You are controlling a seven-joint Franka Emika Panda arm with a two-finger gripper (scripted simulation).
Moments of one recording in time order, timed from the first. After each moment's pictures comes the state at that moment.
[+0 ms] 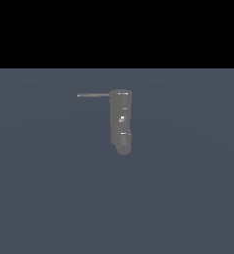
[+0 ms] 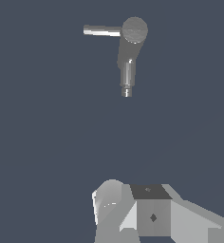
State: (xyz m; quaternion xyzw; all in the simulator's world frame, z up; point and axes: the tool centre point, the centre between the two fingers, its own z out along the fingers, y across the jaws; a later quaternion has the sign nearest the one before) arm -0.263 0.017 0.497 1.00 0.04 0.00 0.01
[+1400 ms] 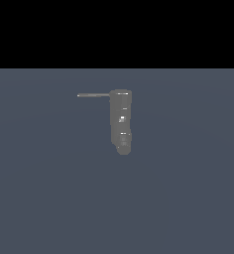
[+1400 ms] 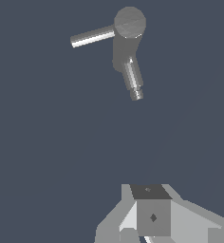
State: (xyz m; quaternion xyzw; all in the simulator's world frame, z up) arm -0.216 0.083 0.435 0.99 -0.13 0.00 0.01
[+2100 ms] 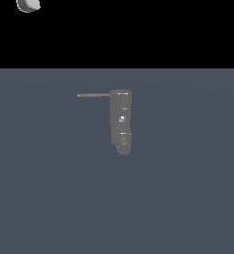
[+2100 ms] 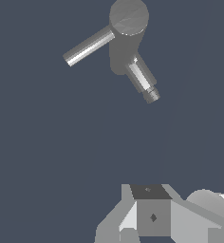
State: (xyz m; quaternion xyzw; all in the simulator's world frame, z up) arm -0.155 0.129 0.379 0.96 -0.27 0.00 0.01
